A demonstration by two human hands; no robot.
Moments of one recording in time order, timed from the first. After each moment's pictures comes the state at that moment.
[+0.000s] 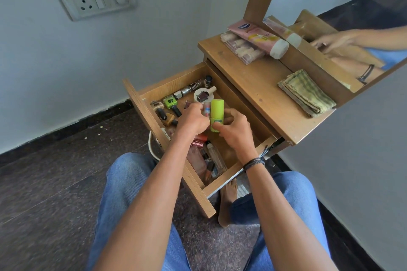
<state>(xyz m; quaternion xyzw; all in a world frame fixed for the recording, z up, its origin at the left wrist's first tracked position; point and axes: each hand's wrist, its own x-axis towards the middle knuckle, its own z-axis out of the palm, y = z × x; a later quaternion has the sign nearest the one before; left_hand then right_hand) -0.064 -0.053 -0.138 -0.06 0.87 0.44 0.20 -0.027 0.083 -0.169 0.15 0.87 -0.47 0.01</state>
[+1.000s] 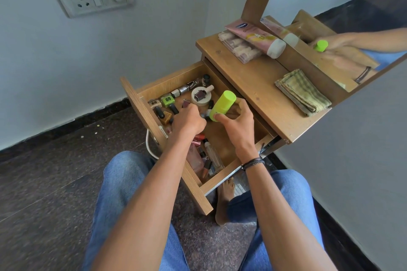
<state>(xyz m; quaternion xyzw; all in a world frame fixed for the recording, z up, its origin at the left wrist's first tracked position) -0.060 -0.052 -0.139 -0.06 0.94 0.29 0.18 -0.022 0.084 -0.156 0.14 0.83 -0.54 -0.11</state>
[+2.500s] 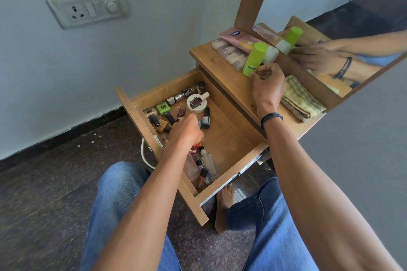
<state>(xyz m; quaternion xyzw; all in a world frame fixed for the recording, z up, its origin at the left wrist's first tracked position) -0.066 -0.046 -0.153 -0.03 0.95 0.26 0.19 -0.117 0.155 -0.093 0.23 0.81 -0.46 -0.28</state>
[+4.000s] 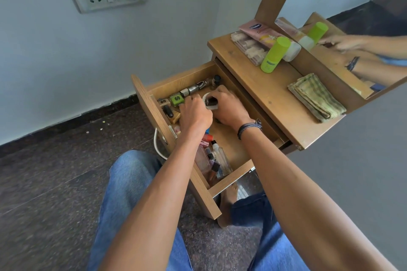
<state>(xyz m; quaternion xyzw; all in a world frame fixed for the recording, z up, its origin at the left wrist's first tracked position) -0.070 -0.057 -0.140 -0.09 0.94 0.33 0.07 -0.103 0.063 -0.154 -0.09 0.98 -0.17 0.06</state>
